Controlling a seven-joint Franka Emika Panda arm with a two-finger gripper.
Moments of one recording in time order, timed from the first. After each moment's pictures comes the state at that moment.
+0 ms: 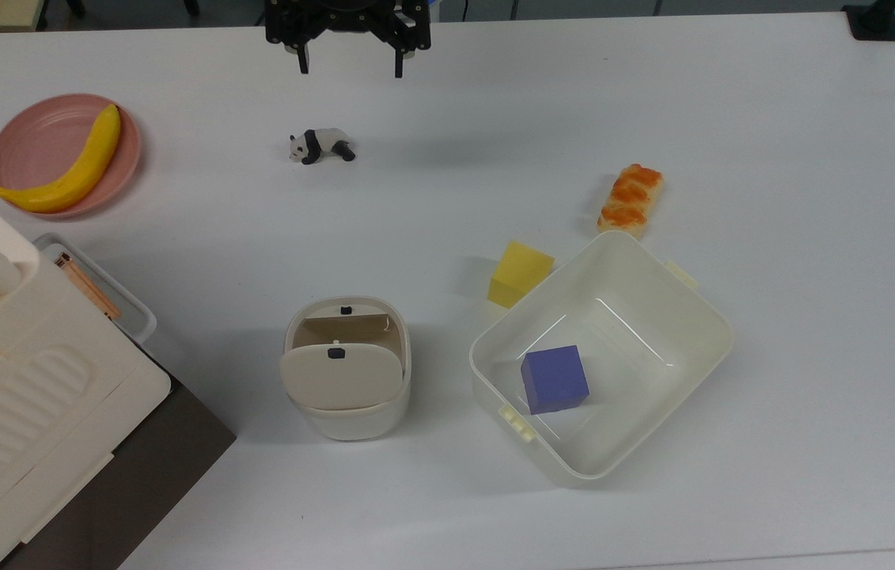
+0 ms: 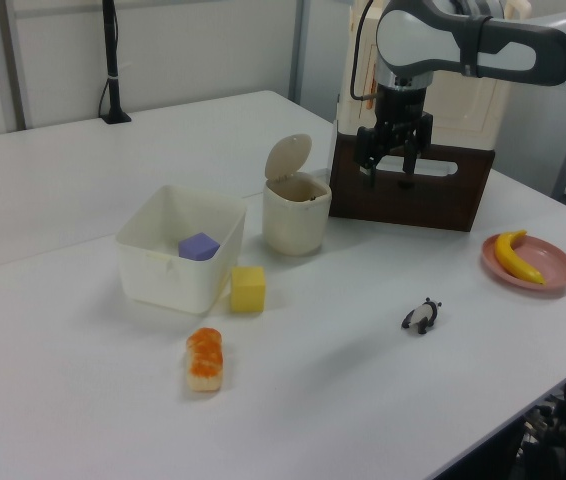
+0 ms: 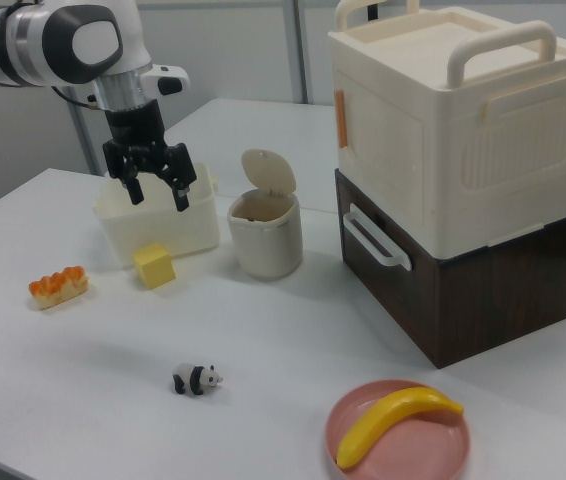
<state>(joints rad) 0.04 0.02 -0.01 -1.68 -0.07 1.68 0.02</state>
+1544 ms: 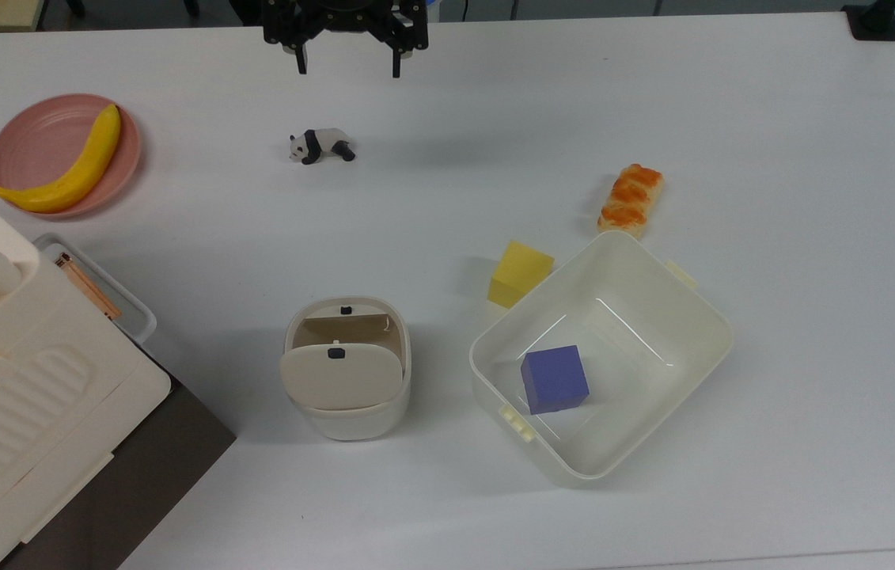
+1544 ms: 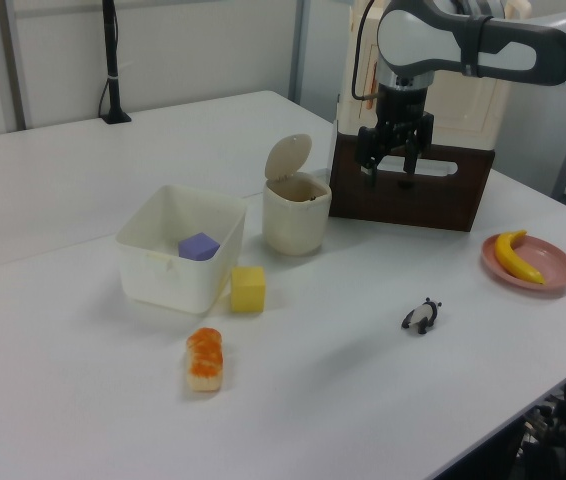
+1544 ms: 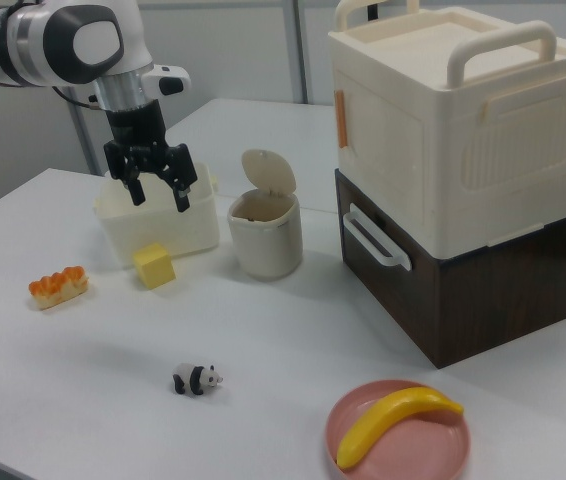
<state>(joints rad) 0.04 0.02 -0.01 -1.68 -0.07 1.68 0.01</state>
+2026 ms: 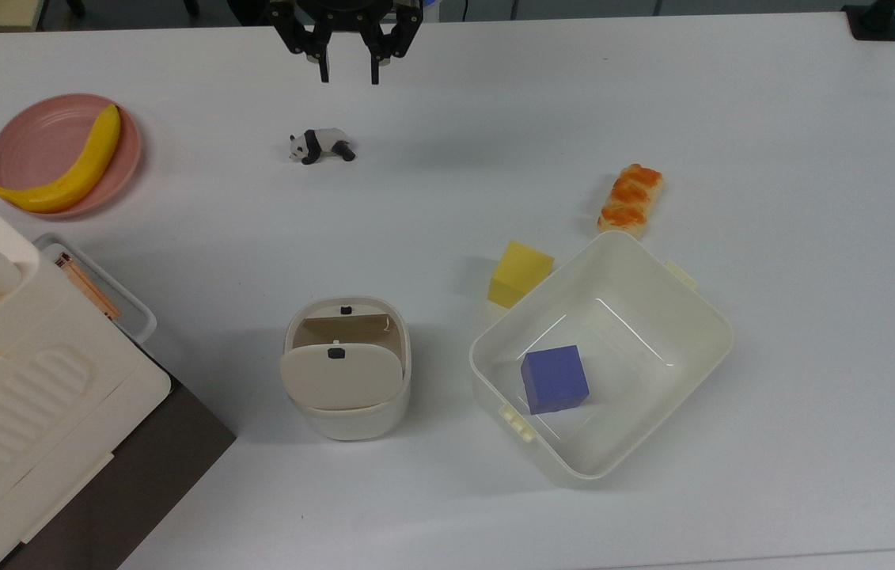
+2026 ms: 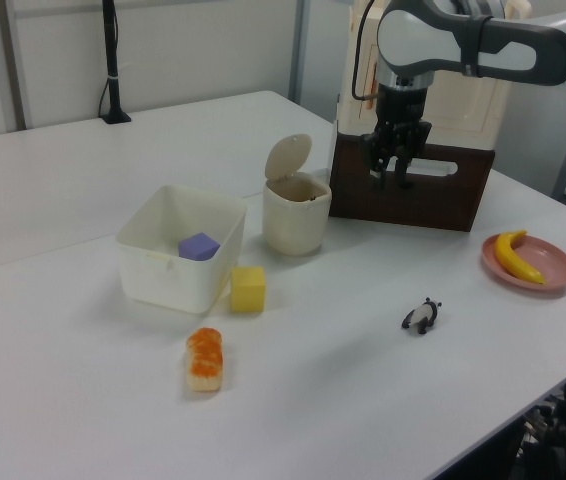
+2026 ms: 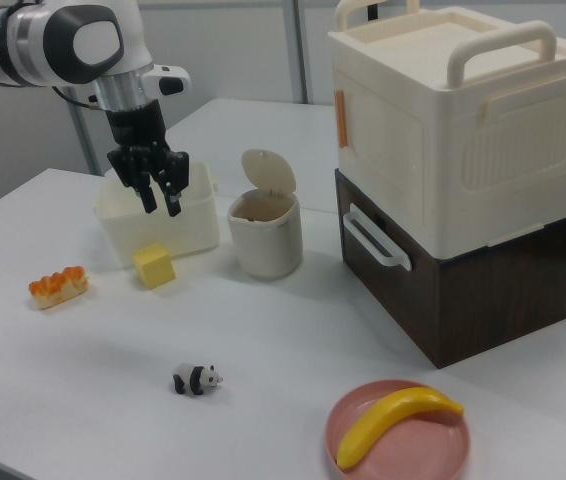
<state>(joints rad) 0.04 0.02 -0.01 -1.68 -0.07 1.68 0.01</state>
